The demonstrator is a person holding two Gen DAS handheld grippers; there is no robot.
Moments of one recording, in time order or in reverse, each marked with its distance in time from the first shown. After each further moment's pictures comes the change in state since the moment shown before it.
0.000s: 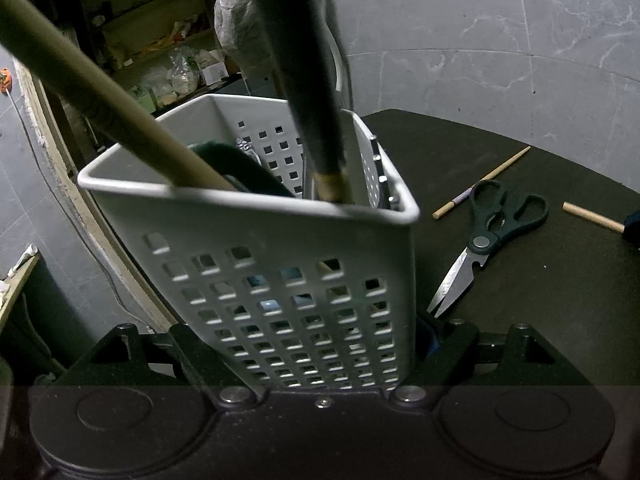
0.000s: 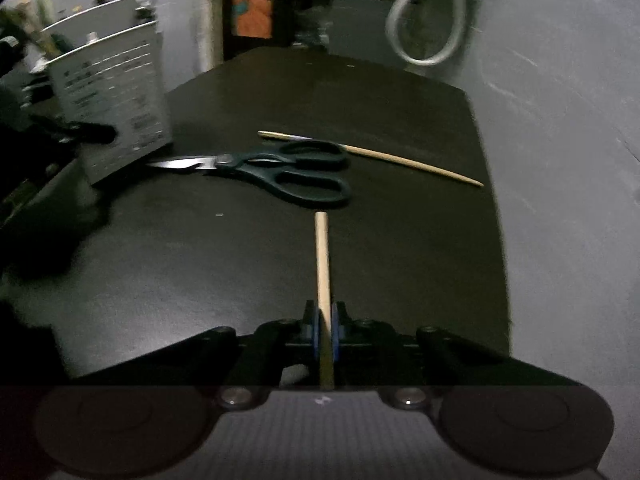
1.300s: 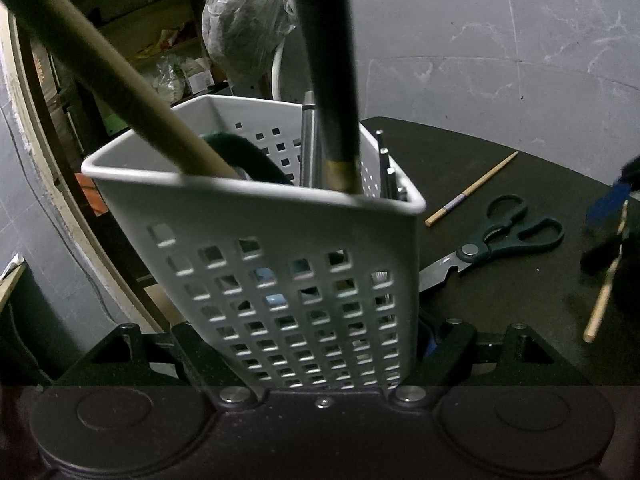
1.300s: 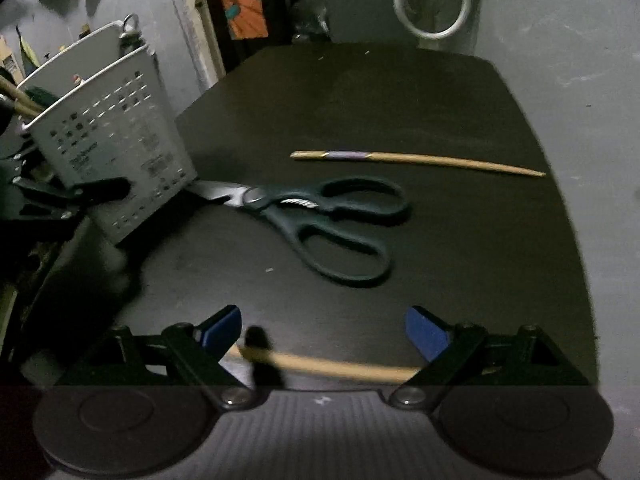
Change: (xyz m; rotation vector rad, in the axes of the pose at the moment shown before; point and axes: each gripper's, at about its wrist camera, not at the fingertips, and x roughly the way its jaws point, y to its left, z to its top) left arm -0.003 0.010 -0.010 0.025 -0.023 -0.039; right arm 0.013 0.021 0.035 0.105 0.021 0.154
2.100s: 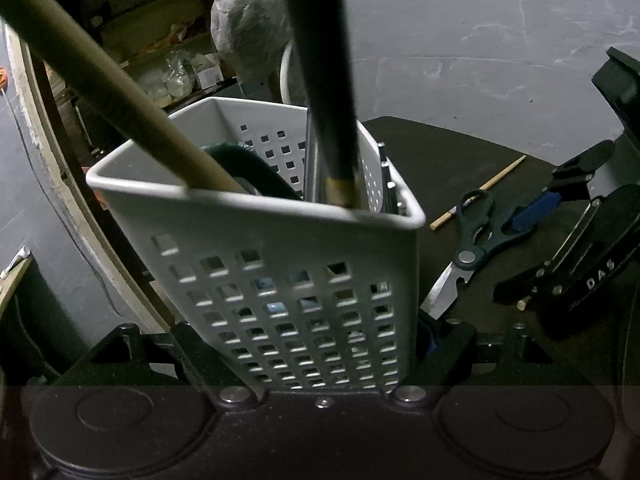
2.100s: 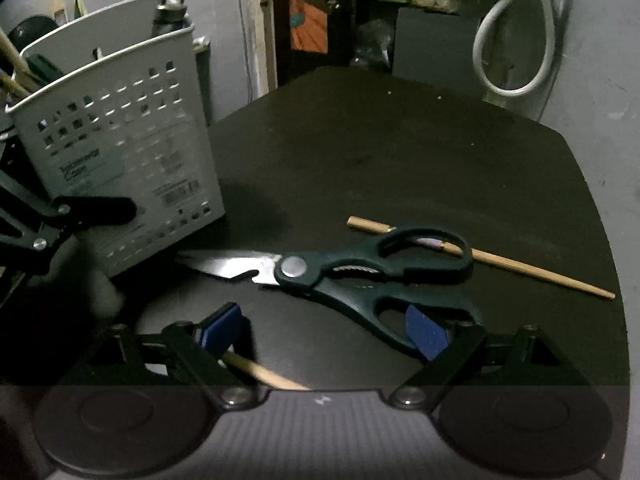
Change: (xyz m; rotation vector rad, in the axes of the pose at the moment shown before) left arm -0.001 -0.002 0.006 -0.014 0.009 0.026; right arm 0.066 0.049 0.037 -0.234 -0.007 0.046
